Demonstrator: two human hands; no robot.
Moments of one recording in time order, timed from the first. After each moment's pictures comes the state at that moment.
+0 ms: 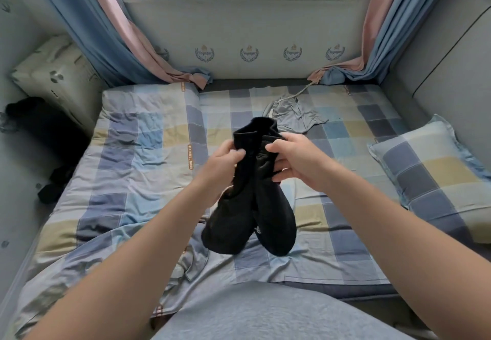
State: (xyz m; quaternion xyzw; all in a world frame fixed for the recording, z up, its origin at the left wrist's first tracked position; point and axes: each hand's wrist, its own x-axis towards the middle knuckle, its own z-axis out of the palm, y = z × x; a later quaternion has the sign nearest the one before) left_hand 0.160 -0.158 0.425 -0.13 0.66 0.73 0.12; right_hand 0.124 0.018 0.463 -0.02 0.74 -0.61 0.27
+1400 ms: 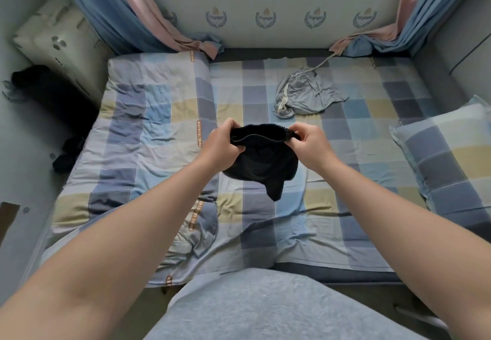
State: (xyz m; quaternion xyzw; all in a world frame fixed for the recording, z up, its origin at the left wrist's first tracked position) left_hand 0.099 -0.196 0.365 -0.08 0.90 0.42 0.05; right_hand 0.056 0.026 0.360 -0.08 0.89 -0.45 0.09
